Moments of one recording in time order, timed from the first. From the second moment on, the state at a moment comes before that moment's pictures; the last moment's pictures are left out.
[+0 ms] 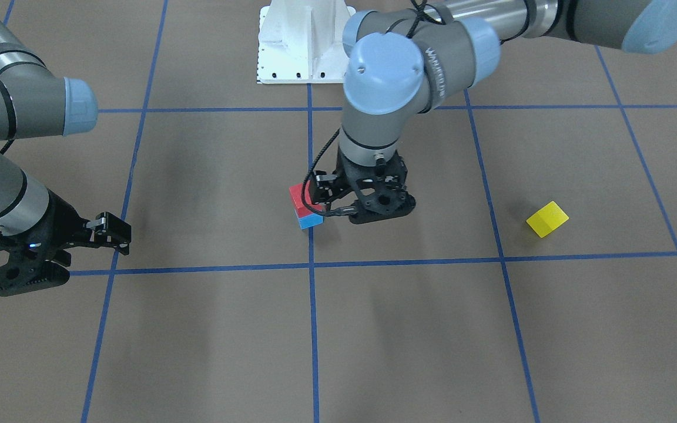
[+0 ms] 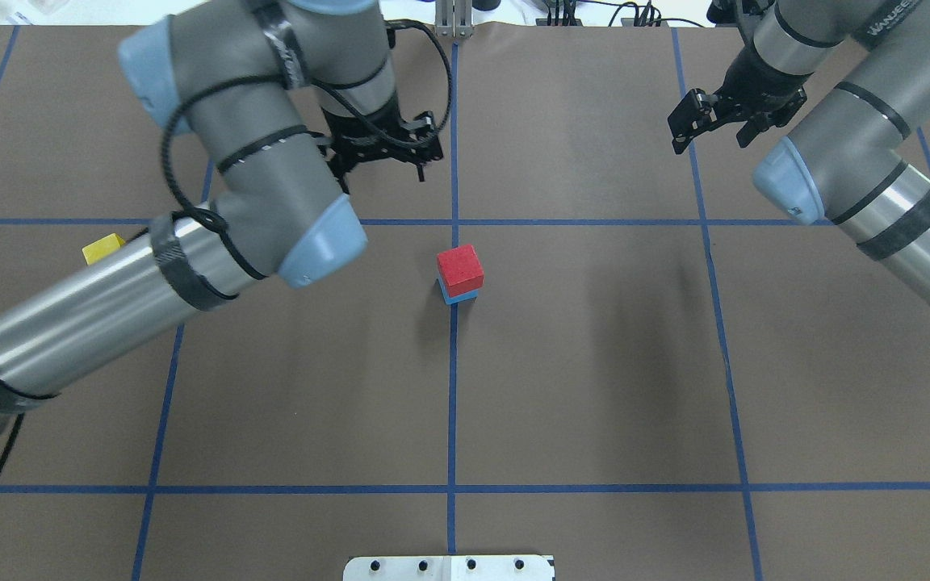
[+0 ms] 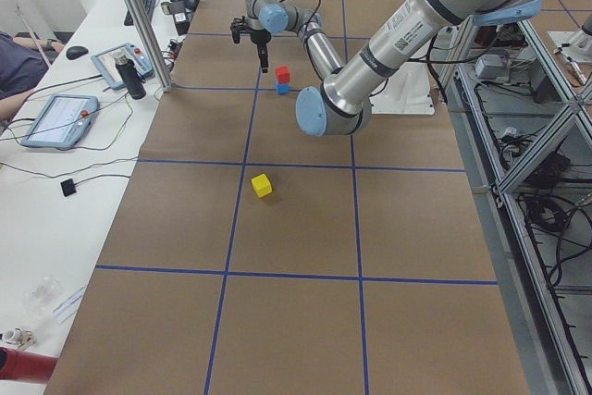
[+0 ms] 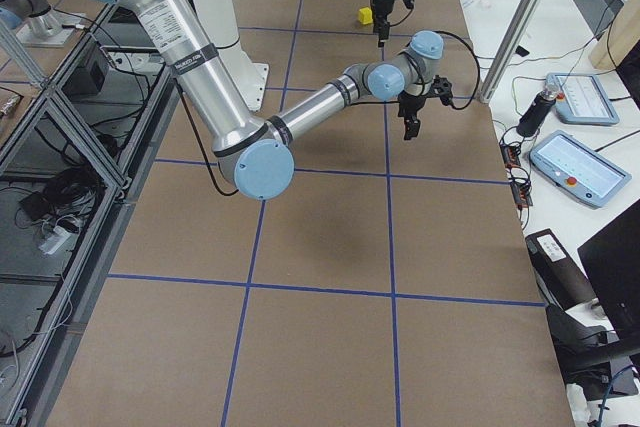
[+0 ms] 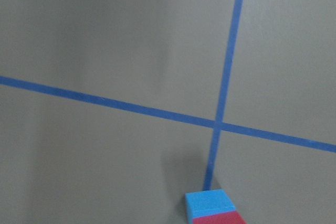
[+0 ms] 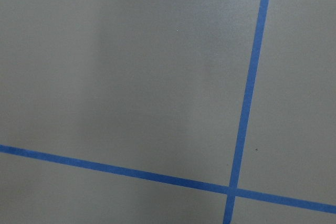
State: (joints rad) left arm -0.80 -2.46 -1.56 -1.37 -2.10 -1.12; right arm 1.04 -1.02 1.56 -1.57 2.25 0.58
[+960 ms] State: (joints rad) left arm -1.00 -1.85 -1.71 -1.64 -2.11 -0.88; right arm 1.04 -1.02 1.55 -1.57 2.25 0.59
